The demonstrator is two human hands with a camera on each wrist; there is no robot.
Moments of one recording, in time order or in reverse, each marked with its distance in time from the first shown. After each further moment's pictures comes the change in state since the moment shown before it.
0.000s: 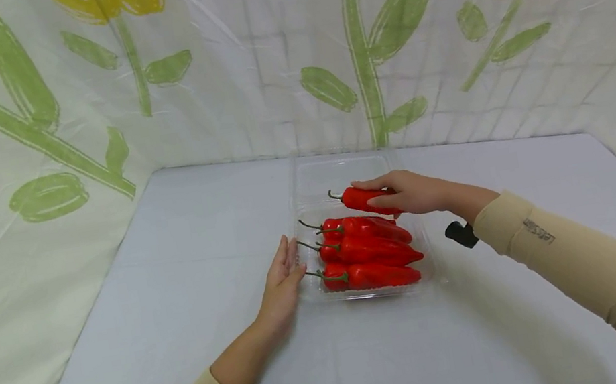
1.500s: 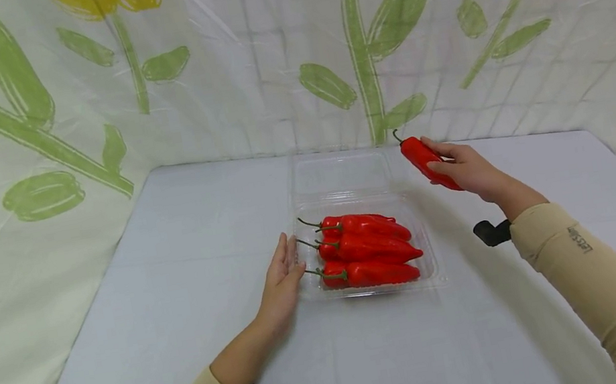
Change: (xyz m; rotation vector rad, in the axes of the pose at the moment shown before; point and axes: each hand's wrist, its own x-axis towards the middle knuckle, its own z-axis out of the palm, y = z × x) left_hand 0.000 -0.002 -0.002 -0.014 -0.026 0.020; right_hand -0.037 0.074 -0.029 0.326 0.374 0.215
